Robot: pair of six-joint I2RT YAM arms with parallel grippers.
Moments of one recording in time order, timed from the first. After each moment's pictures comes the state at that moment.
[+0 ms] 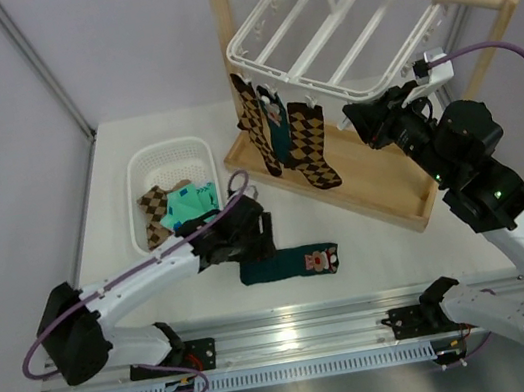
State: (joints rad) left arm -0.88 1.26 0.88 -0.63 -0.13 -0.75; right arm 0.55 0.93 1.34 -0.34 0.06 0.31
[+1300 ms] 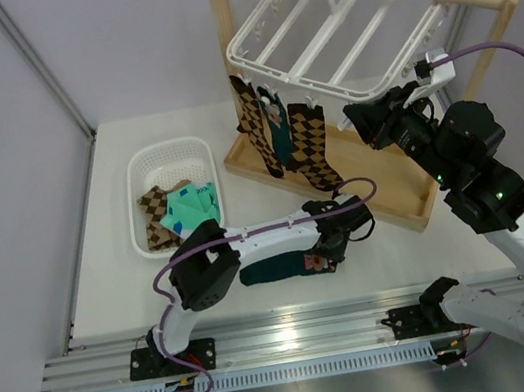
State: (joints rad) left arm -1.18 2.12 1.63 -0.77 -0.21 -0.63; right arm 0.55 0.92 1.34 -0.34 0.05 0.31
